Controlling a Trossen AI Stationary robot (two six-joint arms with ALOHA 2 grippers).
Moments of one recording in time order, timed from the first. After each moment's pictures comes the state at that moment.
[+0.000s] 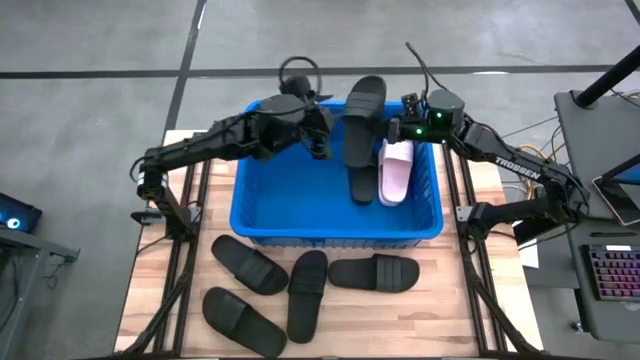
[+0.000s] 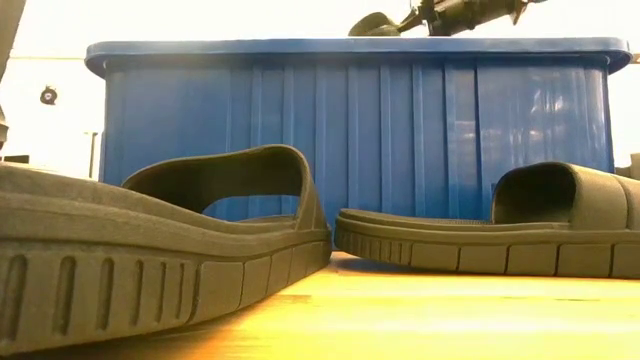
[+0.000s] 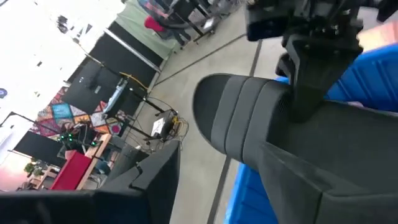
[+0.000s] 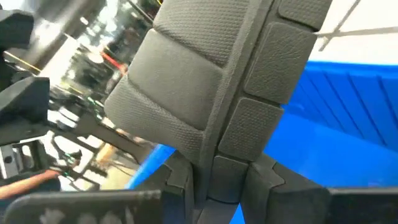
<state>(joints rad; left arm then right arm) 0.14 1.68 2.05 -0.59 -0.63 0.63 -0.58 1.16 1.07 -0.12 -0.30 0.72</state>
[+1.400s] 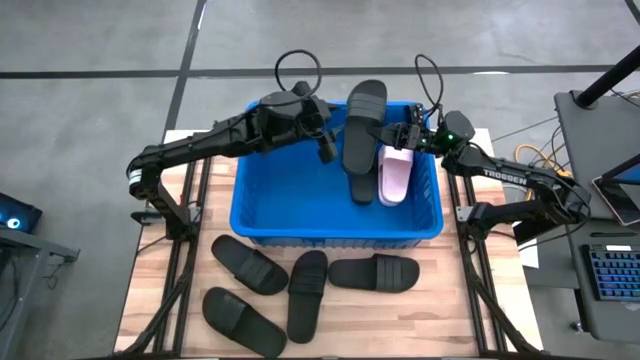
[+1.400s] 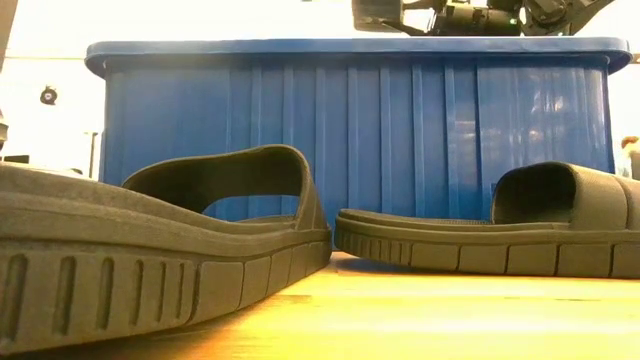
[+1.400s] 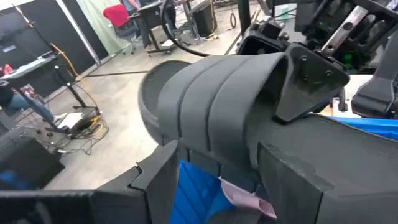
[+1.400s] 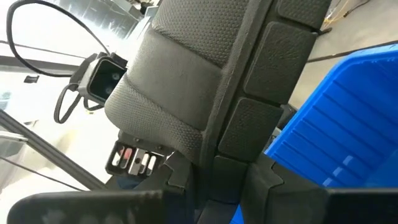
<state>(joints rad) 0.22 1.62 1.82 -0.39 -0.31 0.21 -0.60 1.15 0.74 0.67 -0.50 1.07</state>
